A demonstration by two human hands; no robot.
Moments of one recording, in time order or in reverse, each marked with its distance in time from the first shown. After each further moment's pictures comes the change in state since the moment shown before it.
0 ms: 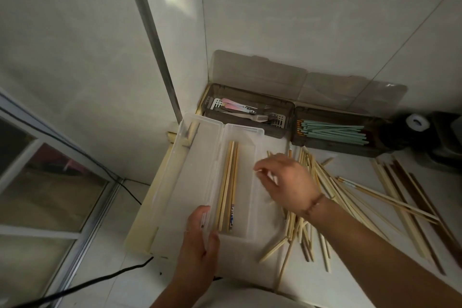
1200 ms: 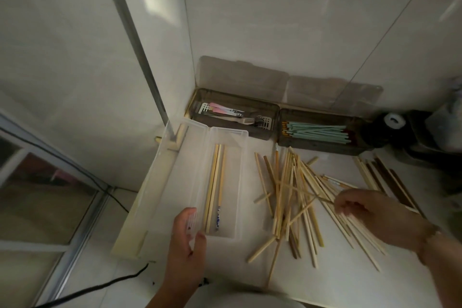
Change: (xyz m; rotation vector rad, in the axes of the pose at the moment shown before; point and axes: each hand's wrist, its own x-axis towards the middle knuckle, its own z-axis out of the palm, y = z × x) left_hand -0.001 0.000 0.006 -0.024 0.150 0.053; right_hand -0.121 0.066 -0.106 0.068 -0.323 0.449
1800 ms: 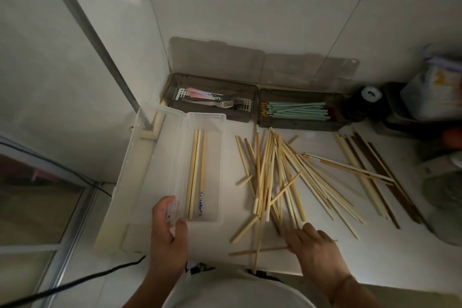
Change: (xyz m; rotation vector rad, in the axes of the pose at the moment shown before) left_hand -0.002 0.005 0.006 0.033 0.034 -0.017; right_hand -0.056 -0.009 0.150 -0.455 0.084 -0.095
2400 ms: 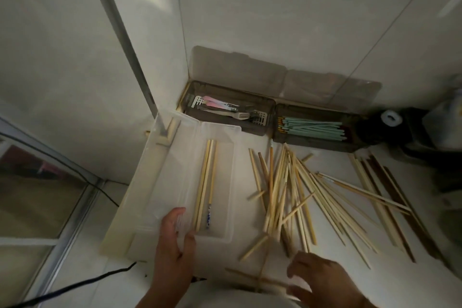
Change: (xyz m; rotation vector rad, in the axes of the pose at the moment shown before) left_hand 0.005 -0.007 -0.008 0.013 0.005 -0.001; right_hand 0.020 0.006 -0.026 0.226 -0.283 -0.154
